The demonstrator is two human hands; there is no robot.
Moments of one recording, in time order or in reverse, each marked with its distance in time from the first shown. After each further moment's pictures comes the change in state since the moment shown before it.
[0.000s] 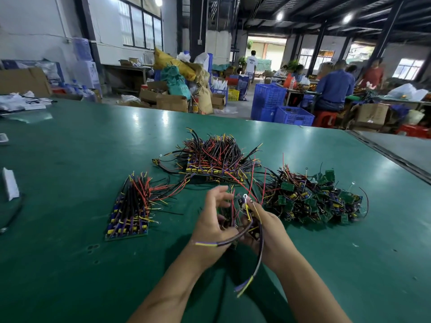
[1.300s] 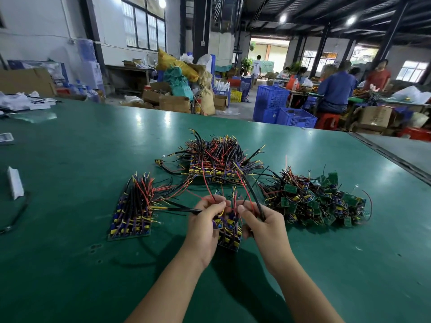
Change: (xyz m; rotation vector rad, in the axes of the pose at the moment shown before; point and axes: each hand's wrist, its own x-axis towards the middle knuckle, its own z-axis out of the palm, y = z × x) left_hand 0.012 0.009 -0.003 -0.831 0.236 -0.365; right_hand -0.003 0.007 0.002 -0.377 0.039 -0.429
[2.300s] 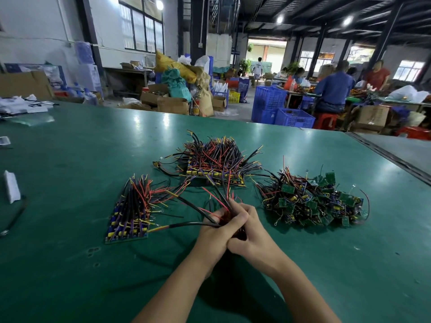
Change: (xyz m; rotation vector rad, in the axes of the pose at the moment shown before) left_hand -0.014 -0.015 0.005 0.313 -0.153 -0.019; right_hand -0.007 0.000 -0.001 -0.336 -0.429 -0.030
